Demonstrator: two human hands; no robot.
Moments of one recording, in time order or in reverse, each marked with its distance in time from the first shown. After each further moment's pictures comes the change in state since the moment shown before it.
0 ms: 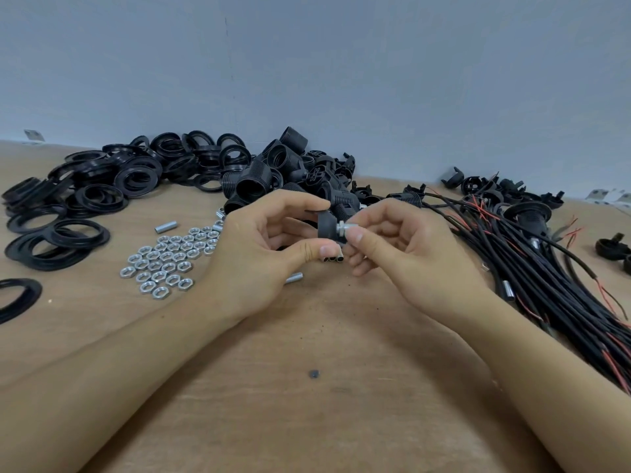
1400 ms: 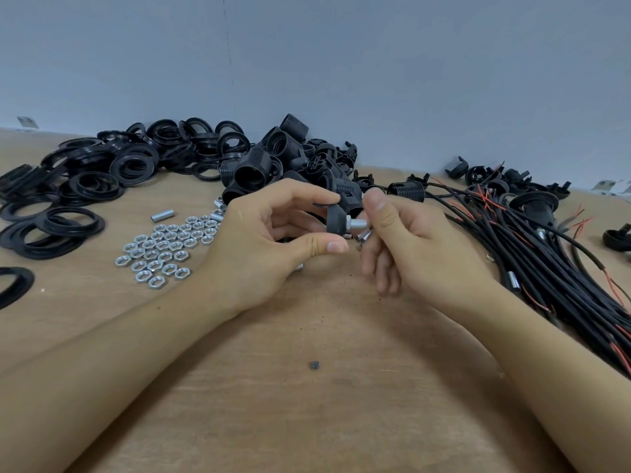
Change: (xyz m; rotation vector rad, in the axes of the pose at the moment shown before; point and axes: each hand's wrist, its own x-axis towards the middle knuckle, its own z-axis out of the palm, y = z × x) left_hand 0.000 -0.003 0.000 0.049 -0.061 0.029; right_hand -0.001 -0.002 0.000 -0.089 -0.034 0.122
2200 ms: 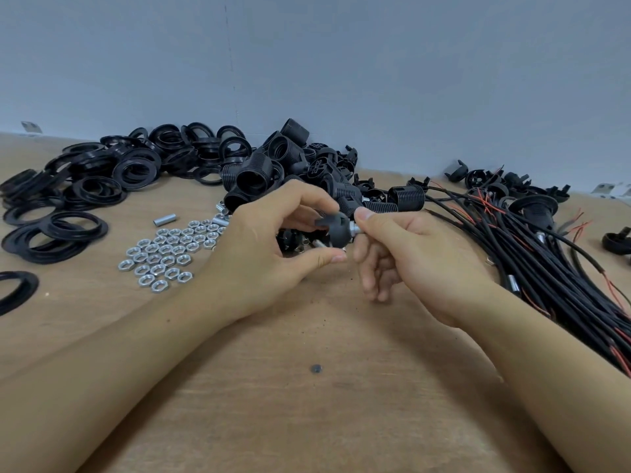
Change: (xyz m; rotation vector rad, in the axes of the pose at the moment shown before) left_hand 0.000 -0.004 -0.006 0.348 -0.032 0.236; right_hand 0.004 0.002 0.000 0.188 -0.085 0.157
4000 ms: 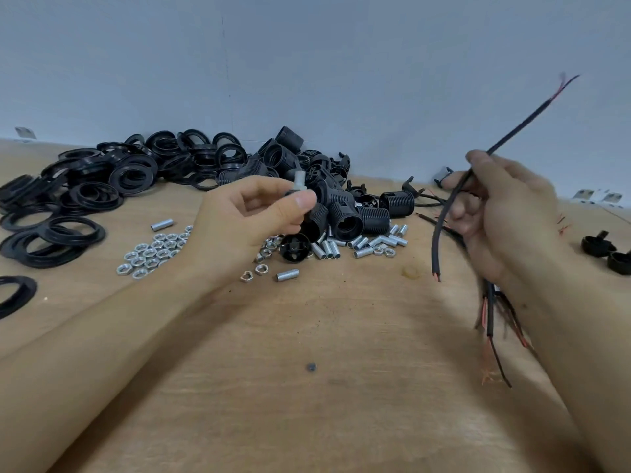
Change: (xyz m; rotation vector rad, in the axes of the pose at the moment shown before) left_hand 0.013 0.001 -0.013 -0.504 0.166 -0.447; right_hand 0.006 -0.019 -0.059 0.430 0.674 -0.216
